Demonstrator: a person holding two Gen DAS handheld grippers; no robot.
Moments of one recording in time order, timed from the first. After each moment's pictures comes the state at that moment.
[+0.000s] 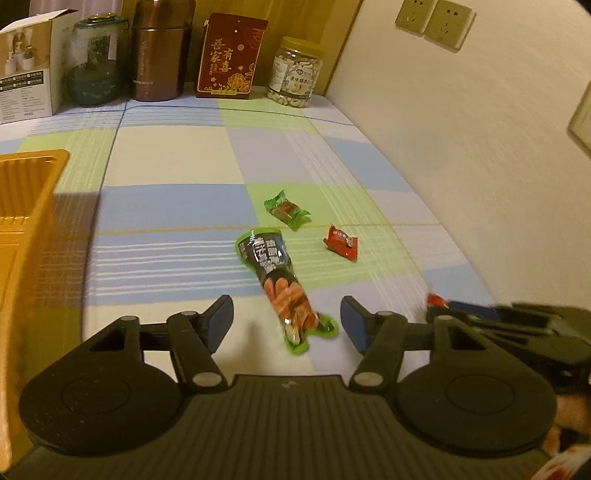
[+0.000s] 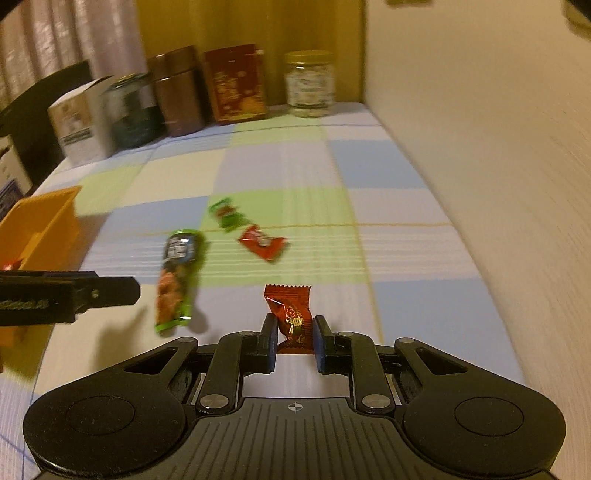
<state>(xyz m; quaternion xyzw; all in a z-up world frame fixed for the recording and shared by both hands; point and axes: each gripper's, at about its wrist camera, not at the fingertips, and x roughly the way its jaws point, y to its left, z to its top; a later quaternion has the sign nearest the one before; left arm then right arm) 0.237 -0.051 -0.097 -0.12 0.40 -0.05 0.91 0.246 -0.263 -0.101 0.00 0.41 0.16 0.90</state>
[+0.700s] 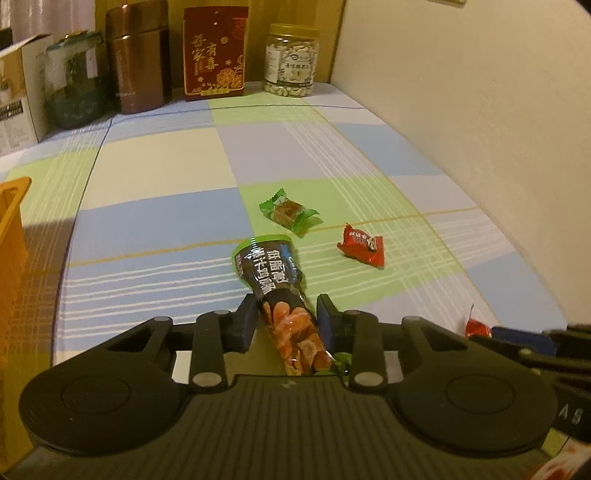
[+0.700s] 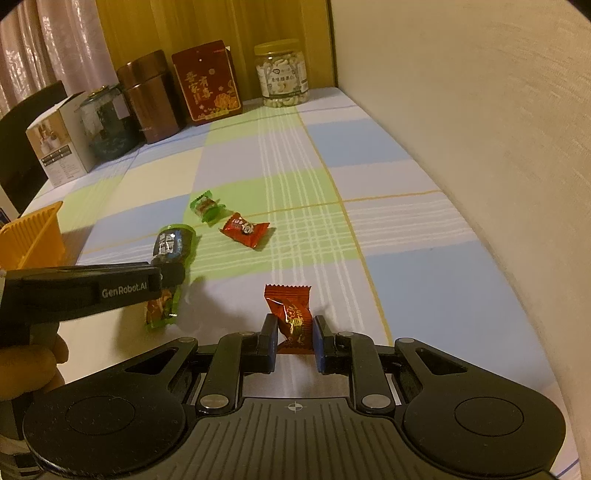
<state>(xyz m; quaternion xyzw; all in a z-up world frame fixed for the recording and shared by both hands) 0.273 -0.082 -0.128 -0.04 0.40 -0.03 0.92 0.245 -0.270 -0.116 0.04 0.43 0.14 0.89</state>
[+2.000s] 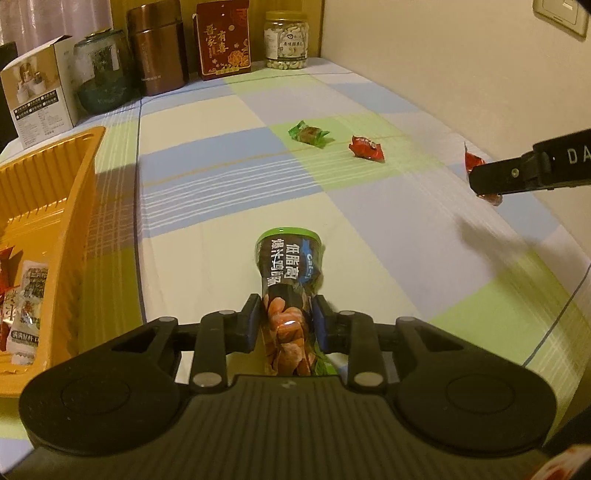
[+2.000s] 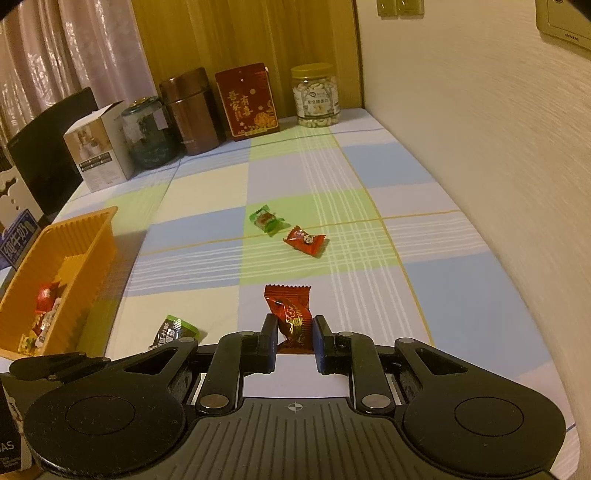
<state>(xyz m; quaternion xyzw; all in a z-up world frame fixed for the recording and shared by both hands) 0.162 -0.048 -0.128 0.01 0.42 -0.05 0.91 0.203 -0.240 -0.067 0.04 0.41 0.16 0.90</state>
